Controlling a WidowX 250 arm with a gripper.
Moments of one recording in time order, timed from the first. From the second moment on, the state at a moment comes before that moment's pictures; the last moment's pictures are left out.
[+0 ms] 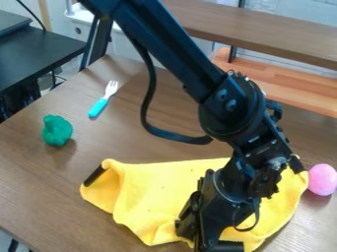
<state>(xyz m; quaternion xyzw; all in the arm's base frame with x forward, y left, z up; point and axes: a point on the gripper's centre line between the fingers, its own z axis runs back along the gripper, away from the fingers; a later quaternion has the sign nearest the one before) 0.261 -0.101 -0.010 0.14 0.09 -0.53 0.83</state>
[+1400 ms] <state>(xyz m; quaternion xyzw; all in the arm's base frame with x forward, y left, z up) 0.257 -0.084 0.003 0.08 0.10 -0.53 0.84</state>
